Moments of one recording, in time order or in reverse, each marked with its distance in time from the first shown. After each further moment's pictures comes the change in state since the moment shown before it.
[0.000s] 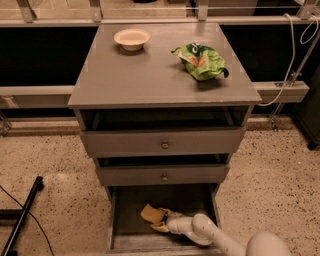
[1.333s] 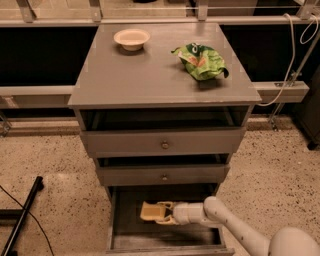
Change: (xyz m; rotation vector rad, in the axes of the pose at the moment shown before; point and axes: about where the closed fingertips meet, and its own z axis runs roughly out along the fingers) arm -0.098 0.007 -0.075 -0.232 -0.157 -0.312
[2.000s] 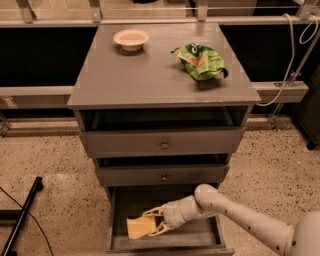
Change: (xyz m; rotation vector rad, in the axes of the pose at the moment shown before) arm -0.137 0.059 -0.024 -0.312 -0.013 -0.239
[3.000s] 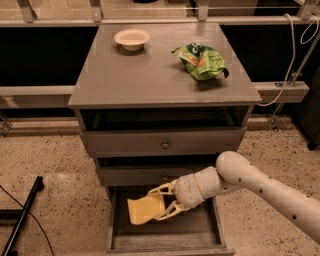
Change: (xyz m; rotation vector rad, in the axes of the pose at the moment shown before) arm -0.196 -0.035 -0.124 -0.032 -0.011 -0.055
